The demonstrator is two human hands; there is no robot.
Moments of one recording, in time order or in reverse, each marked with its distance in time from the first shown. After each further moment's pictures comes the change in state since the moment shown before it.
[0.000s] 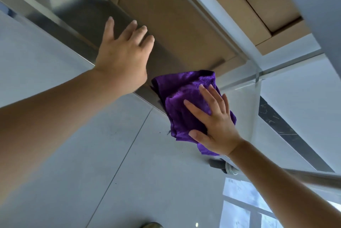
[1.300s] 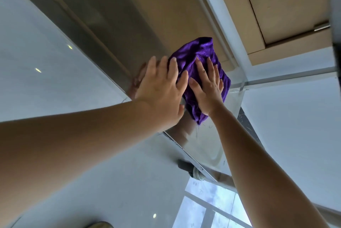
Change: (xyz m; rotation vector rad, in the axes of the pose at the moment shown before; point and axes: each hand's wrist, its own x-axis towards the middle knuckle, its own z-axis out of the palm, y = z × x) left_hand -0.003 0.126 0.017 0.053 -0.514 0.000; right_hand 0.061 0.084 0.007 0.085 -0.169 0.416
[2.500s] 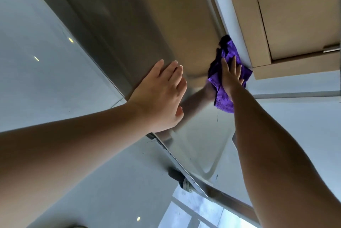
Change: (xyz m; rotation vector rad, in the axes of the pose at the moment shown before) left_hand 0.008 -0.003 0.016 -0.200 0.221 0.022; right_hand 0.107 0.069 -0.024 -0.188 -0.132 0.327
